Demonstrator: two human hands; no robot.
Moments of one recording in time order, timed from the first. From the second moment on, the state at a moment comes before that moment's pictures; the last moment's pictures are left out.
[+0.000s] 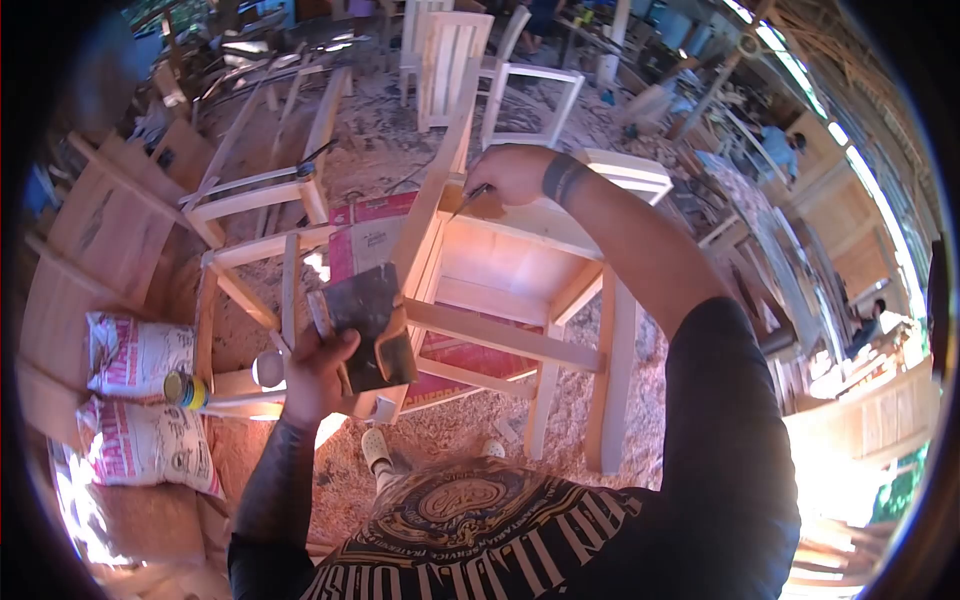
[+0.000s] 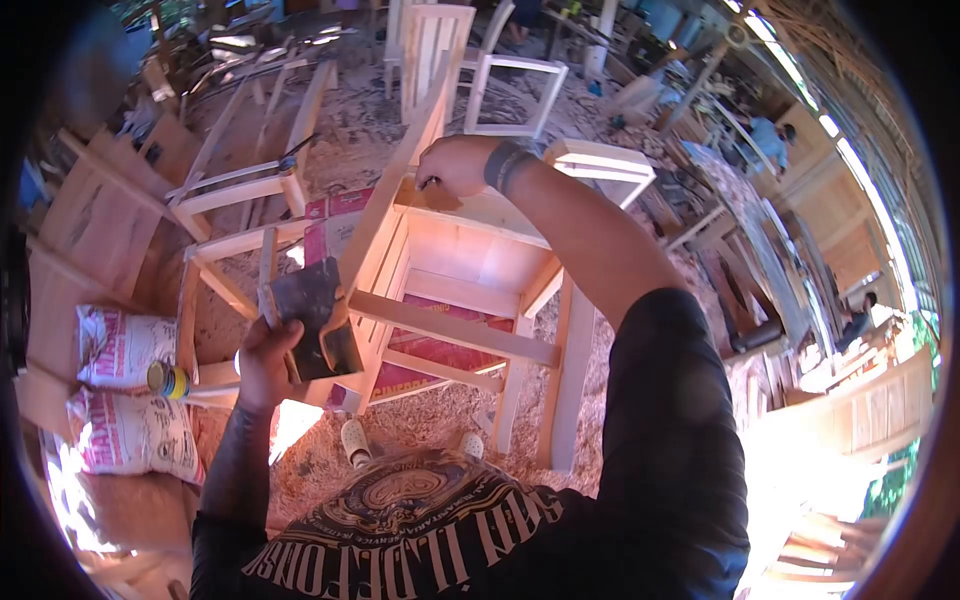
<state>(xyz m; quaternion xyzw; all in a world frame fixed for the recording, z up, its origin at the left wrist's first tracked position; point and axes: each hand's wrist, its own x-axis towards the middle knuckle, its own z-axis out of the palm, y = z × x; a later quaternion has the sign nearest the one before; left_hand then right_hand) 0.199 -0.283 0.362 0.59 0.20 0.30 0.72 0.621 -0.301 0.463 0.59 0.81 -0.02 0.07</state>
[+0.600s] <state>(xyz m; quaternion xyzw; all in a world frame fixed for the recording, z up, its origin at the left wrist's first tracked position) 0.208 -0.311 0.356 0.60 0.21 0.46 0.62 0.628 -0.267 0.441 0.53 0.84 -0.04 0.11</state>
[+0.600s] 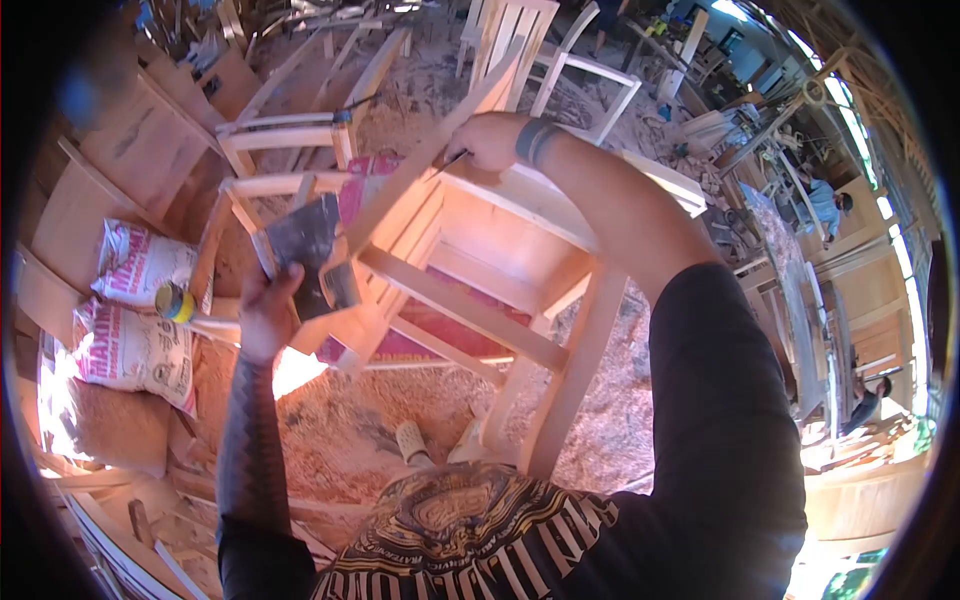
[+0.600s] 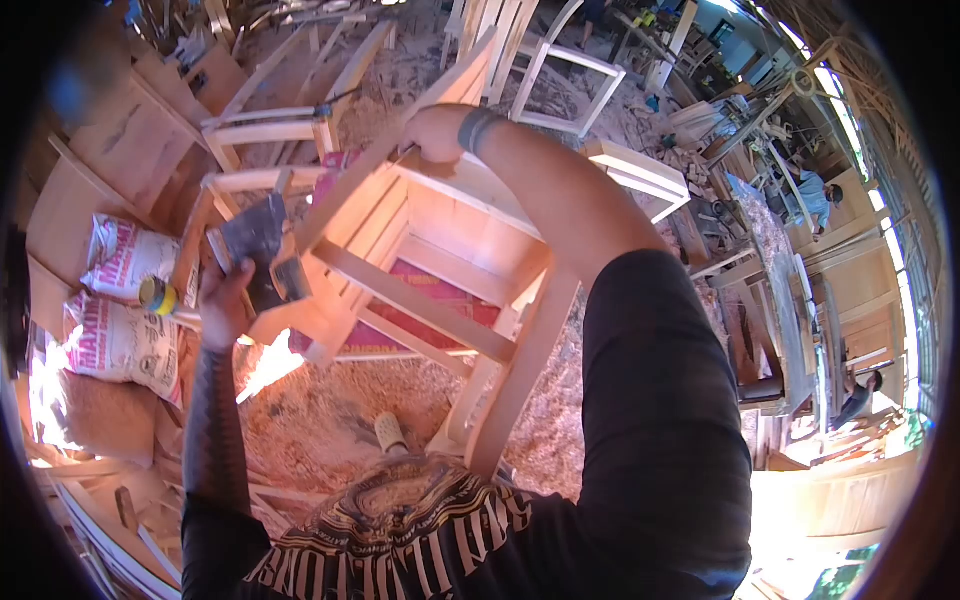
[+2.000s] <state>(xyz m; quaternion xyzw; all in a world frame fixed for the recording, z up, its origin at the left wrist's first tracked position) 0.215 -0.286 0.334 0.46 0.46 0.61 0.46 0.750 -0.473 0.476 0.50 0.85 -0.09 0.12</state>
